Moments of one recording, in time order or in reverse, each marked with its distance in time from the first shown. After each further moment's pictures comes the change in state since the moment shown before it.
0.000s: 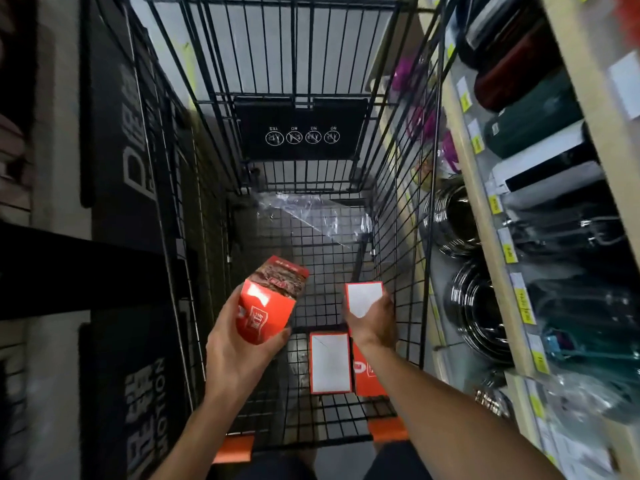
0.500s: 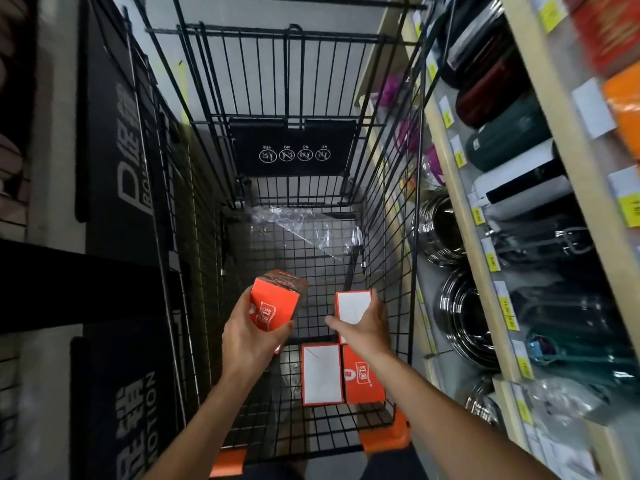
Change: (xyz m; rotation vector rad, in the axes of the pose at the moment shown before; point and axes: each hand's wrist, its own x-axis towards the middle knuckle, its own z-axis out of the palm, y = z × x) left_hand 0.028 0.002 0.029 0.114 -0.044 -0.066; right_hand -0.015 -0.011 -0.042 0.148 -0.237 -0.094
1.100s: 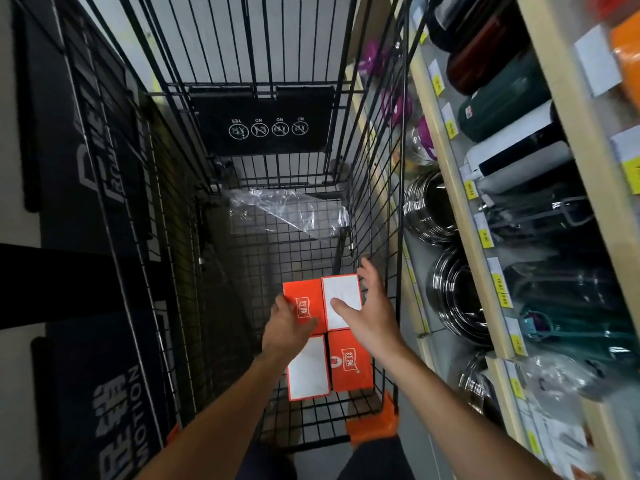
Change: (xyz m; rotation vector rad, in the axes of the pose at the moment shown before) left_hand 0.016 -0.030 0.118 0.202 -0.327 -0.177; right_hand -0.005 0.010 -0.036 0.187 -0.013 -0.241
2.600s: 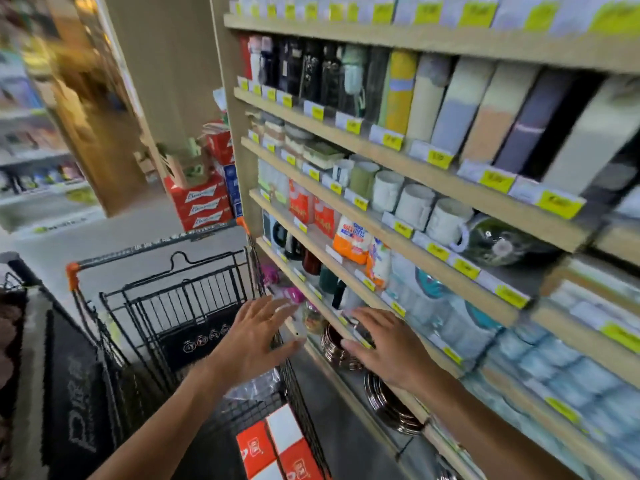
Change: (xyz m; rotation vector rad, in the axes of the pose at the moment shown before) left_hand -0.328 0.278 -0.163 0.946 0.192 1.318; right_hand -0.273 -0.121 -0.288 -0.608 0.485 -0.473
